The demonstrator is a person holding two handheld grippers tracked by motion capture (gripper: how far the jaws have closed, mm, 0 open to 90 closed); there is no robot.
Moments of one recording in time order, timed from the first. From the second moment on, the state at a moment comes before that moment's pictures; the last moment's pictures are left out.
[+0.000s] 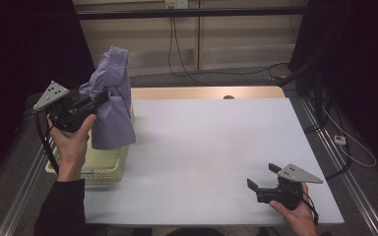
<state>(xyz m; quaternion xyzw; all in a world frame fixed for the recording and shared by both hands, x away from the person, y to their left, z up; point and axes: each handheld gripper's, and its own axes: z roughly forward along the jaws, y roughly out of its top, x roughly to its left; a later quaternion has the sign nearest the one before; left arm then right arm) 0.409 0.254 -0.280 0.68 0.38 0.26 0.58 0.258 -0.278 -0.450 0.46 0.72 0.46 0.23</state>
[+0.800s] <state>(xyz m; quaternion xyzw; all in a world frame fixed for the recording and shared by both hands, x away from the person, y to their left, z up) 0.430 0.224 -0.282 0.68 0.38 0.24 0.58 0.261 -0.279 -0.451 0.47 0.72 0.46 0.23</state>
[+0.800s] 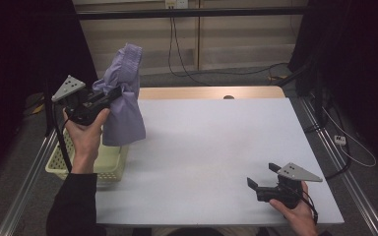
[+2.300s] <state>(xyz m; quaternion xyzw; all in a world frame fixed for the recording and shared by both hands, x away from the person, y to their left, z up) 0.426 0.149 -0.280 0.72 0.31 0.20 0.59 0.259 -0.277 -0.451 0.46 0.72 0.46 0.23</state>
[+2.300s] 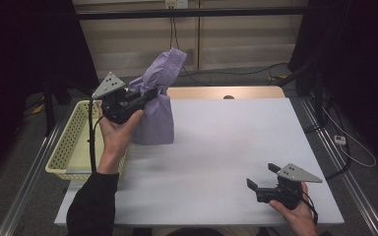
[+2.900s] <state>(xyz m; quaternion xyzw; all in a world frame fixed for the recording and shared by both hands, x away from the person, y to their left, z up) 0.424 0.134 -0.283 0.73 0.30 0.19 0.59 0.259 -0.277 -0.451 0.46 0.72 0.46 0.23</state>
